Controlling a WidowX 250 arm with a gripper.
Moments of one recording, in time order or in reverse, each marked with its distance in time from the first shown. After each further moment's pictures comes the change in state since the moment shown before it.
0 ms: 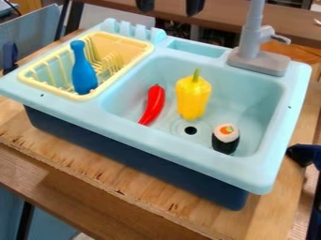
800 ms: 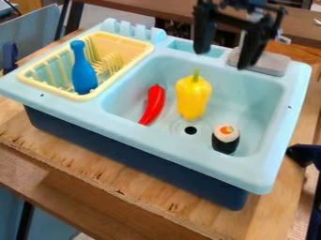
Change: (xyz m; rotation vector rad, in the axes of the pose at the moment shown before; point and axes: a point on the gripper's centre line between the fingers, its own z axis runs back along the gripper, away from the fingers) arm 0.005 -0.067 -0.055 0.138 0.108 -0.287
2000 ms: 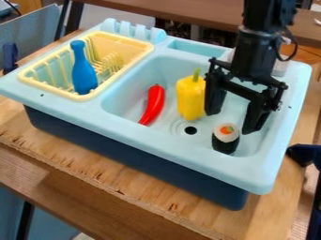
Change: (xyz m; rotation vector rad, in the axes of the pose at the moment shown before) arm 0.007 -0.024 -0.072 -0.063 0.061 -0.117
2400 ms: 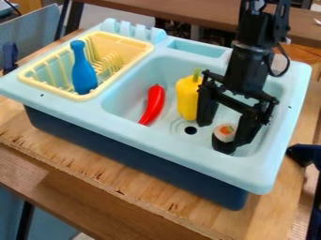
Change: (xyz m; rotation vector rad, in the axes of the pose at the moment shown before) arm -0.008 0.002 -0.015 0.010 0.046 0.011
